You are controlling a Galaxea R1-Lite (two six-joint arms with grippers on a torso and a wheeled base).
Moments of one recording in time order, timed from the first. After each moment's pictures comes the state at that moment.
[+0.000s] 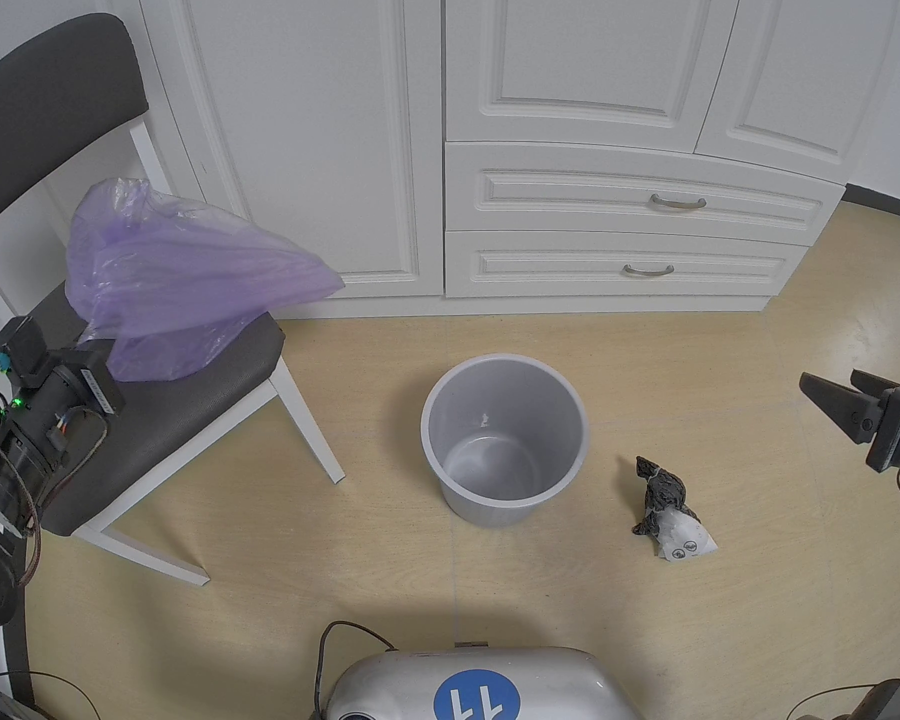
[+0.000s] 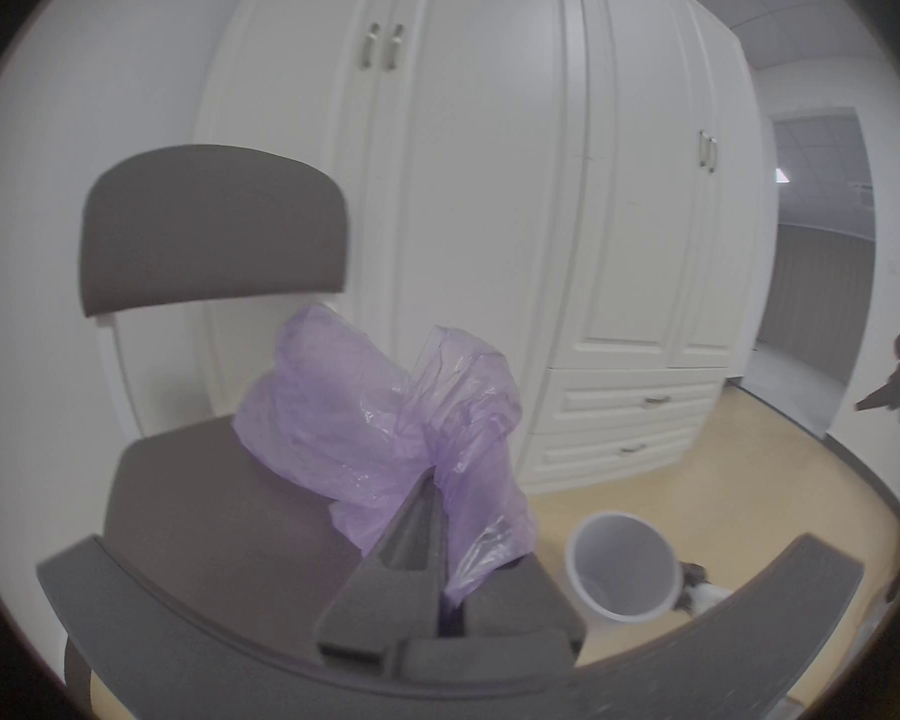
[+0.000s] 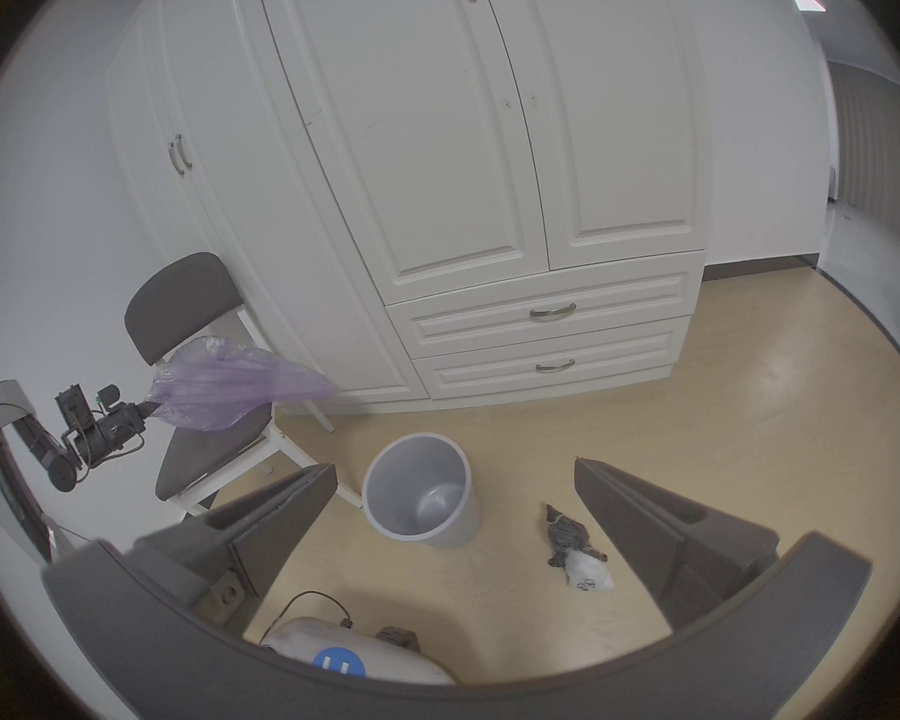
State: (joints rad) left arm -0.05 1.45 -0.31 -1.29 -0.05 -0.05; right arm 0.34 1.01 -0.54 -0.34 -0.07 0.19
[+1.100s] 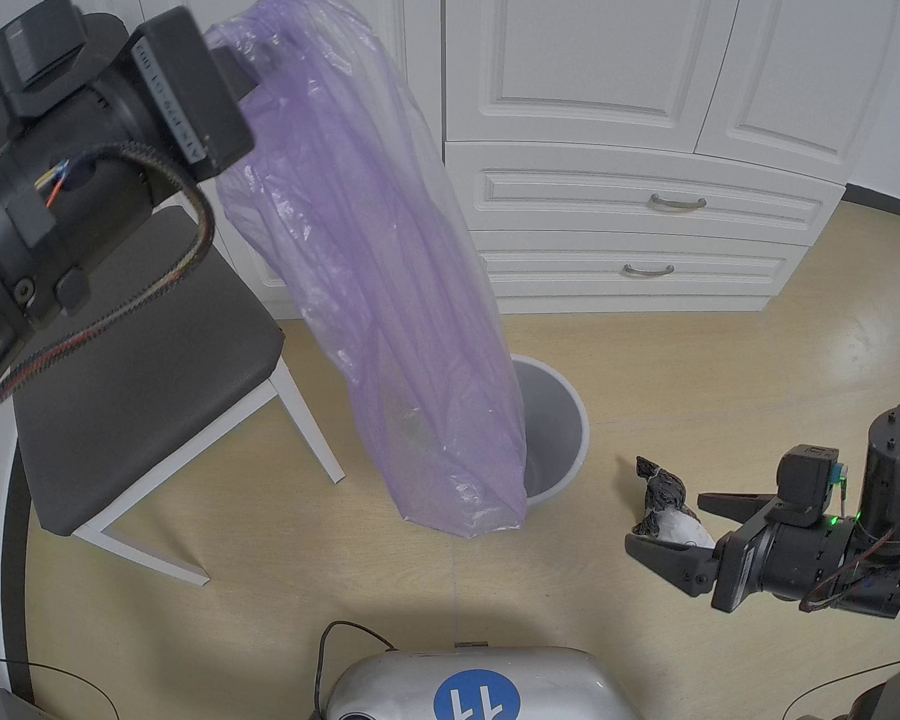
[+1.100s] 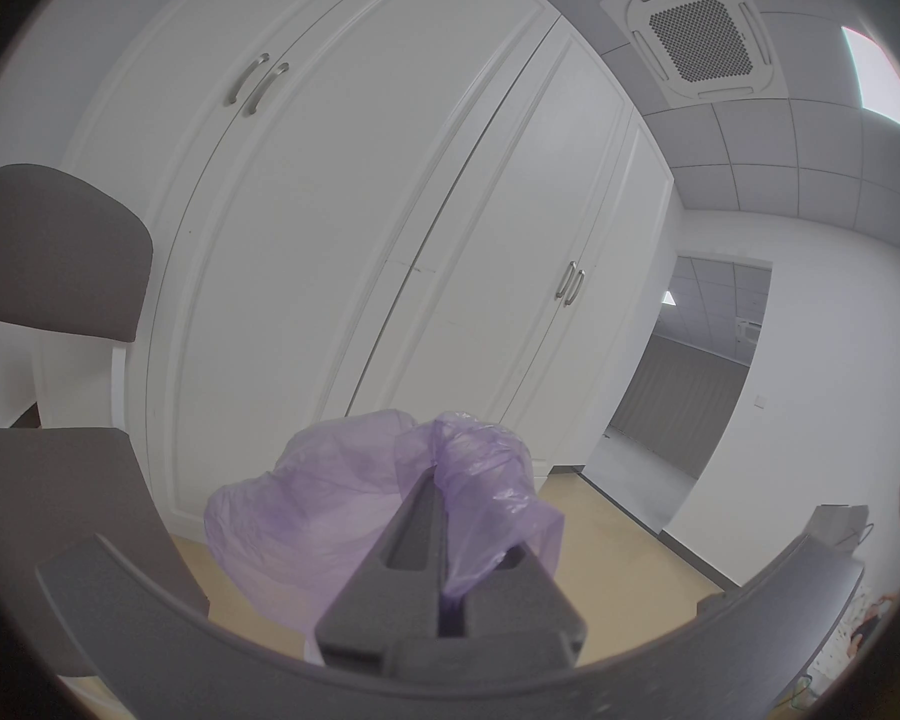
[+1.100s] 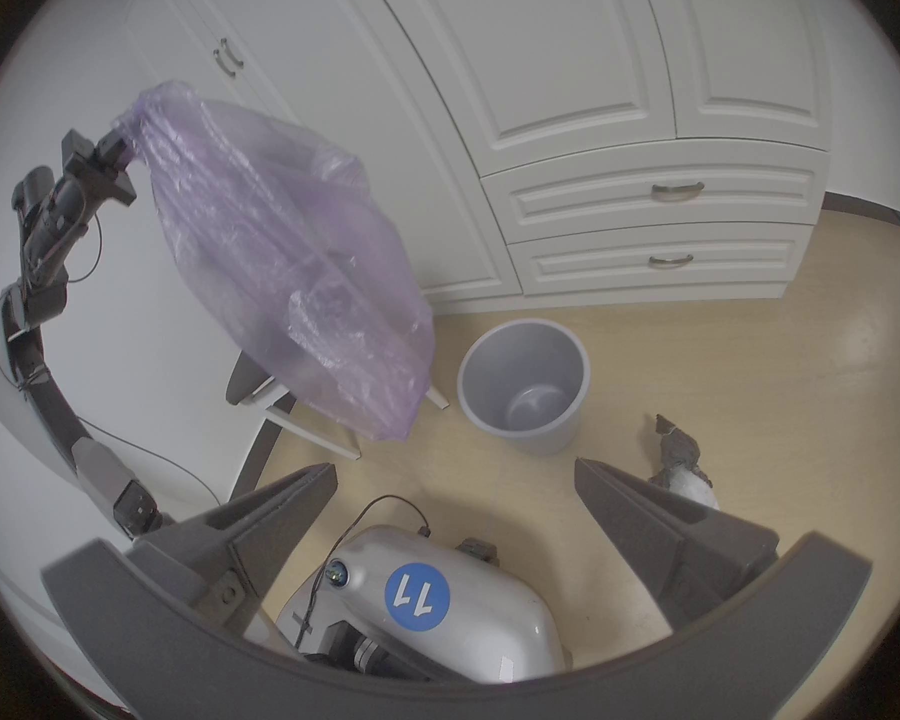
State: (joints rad) left arm -0.88 1.33 -0.98 -0.68 0.30 -0.12; right arm 0.75 1.33 -0.40 -0.56 -0.13 0.31
